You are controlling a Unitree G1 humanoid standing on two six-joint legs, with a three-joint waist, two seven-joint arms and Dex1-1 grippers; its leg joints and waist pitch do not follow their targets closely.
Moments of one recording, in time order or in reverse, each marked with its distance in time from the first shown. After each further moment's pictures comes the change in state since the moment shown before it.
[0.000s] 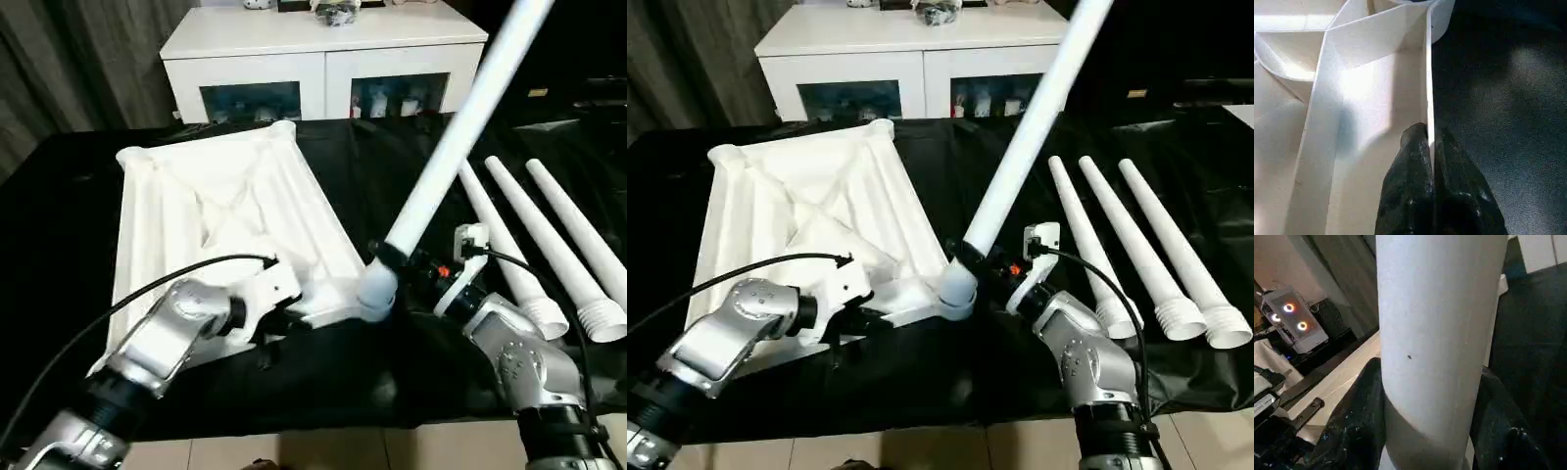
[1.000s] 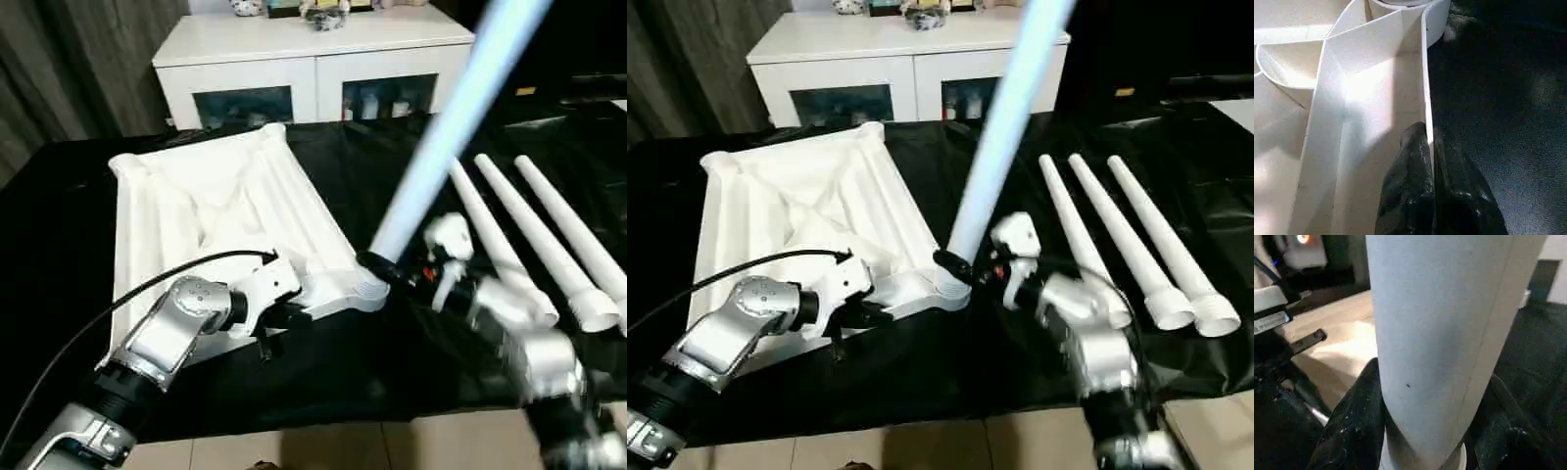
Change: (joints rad) left arm -0.025 -0.007 0.006 0.095 0.002 -0.081 0.017; right arm -0.115 -0.138 0.190 0.052 -0.244 -0.113 0.097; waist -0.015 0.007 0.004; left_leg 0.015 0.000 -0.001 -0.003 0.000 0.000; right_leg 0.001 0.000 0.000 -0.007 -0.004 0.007
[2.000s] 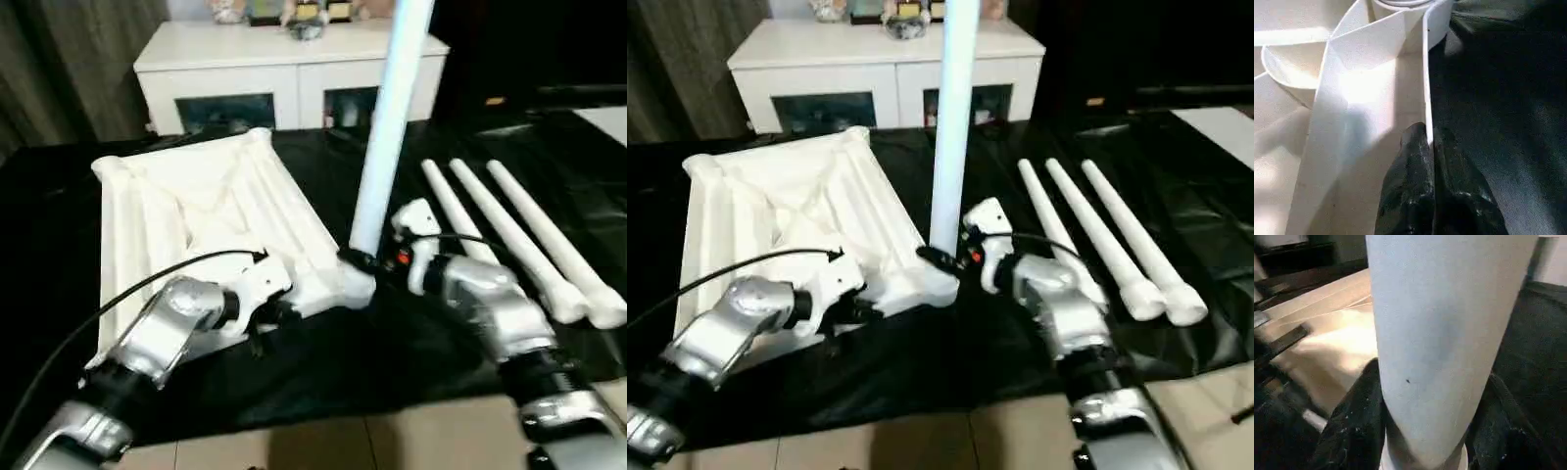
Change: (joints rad) left arm -0.047 -0.059 0.036 0.134 0.039 0.000 0.102; right arm -0.141 0.131 0.014 0.201 -0.082 0.021 -0.217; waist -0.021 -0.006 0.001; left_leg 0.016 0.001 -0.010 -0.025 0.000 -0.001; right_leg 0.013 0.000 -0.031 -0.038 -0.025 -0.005
